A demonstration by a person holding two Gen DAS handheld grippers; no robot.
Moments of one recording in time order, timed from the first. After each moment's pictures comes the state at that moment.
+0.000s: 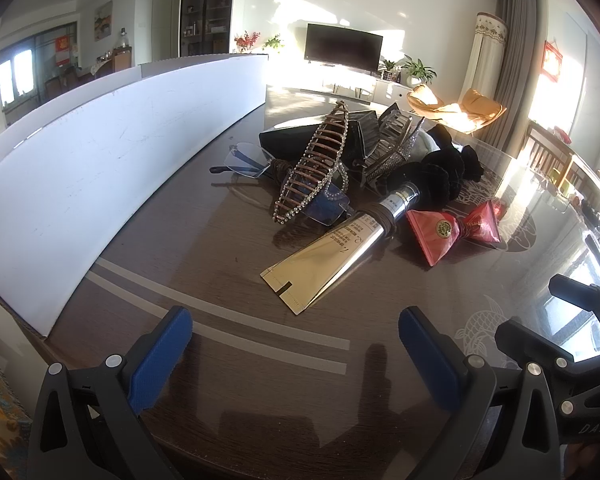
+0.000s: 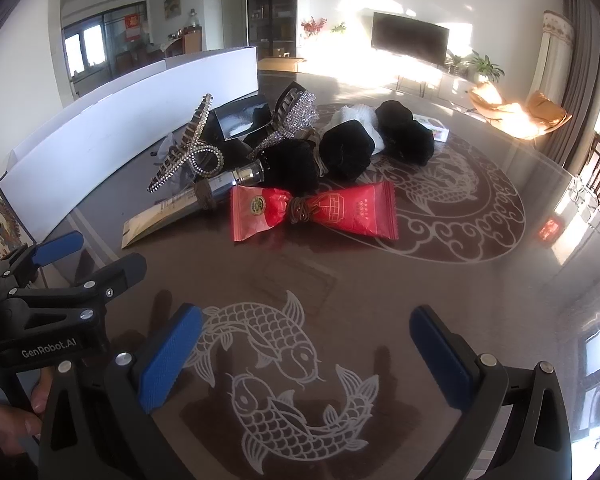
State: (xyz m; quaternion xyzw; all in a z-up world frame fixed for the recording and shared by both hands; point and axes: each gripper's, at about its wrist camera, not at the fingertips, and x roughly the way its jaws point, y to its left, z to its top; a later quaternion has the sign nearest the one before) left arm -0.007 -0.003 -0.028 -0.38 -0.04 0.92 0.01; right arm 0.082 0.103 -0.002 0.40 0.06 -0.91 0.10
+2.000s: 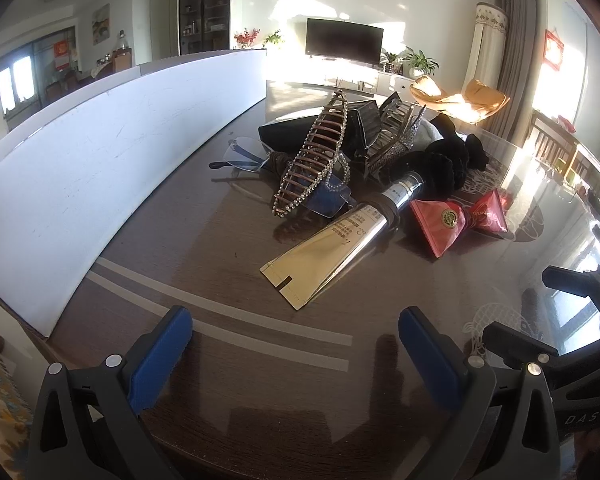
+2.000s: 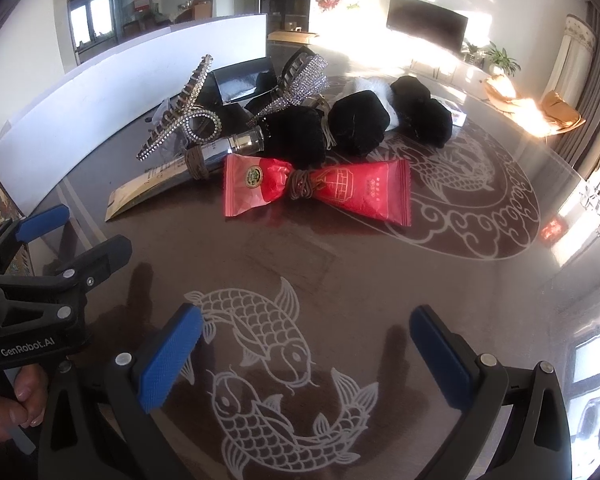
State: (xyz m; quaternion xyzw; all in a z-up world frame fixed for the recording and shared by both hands) left arm -0.010 -0.002 -0.033 -0.39 -0.03 0.92 0.01; right arm 0.063 0.099 -0.018 0.45 0.09 -0.88 0.11
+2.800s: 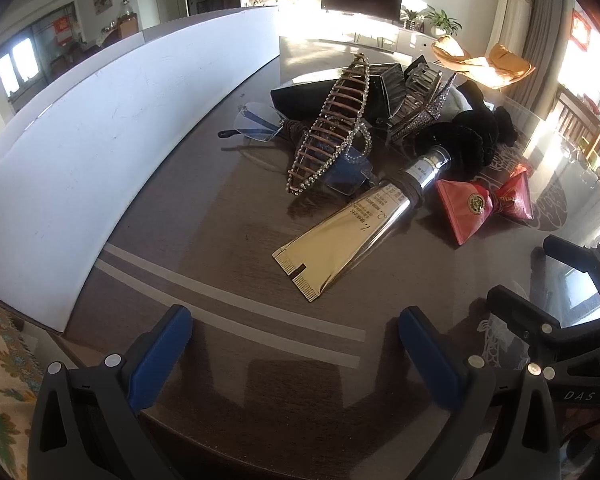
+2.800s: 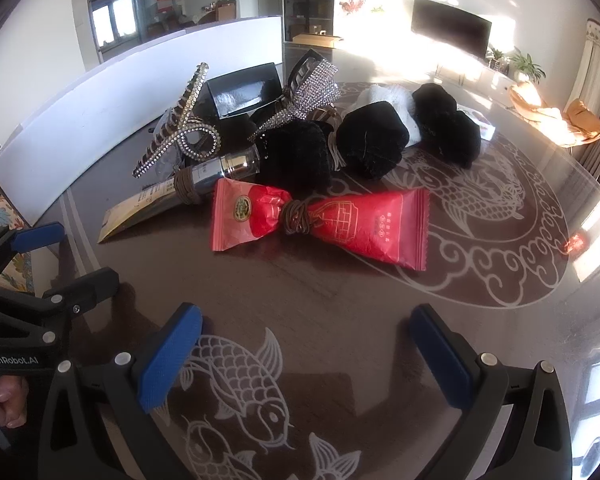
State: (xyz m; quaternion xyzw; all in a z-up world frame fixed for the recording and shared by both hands) left arm -0.030 0.000 -0.023 -0.48 -0.02 0.87 -0.03; right arm 0.032 0.105 -0.022 0.44 0.08 -0.88 0.16
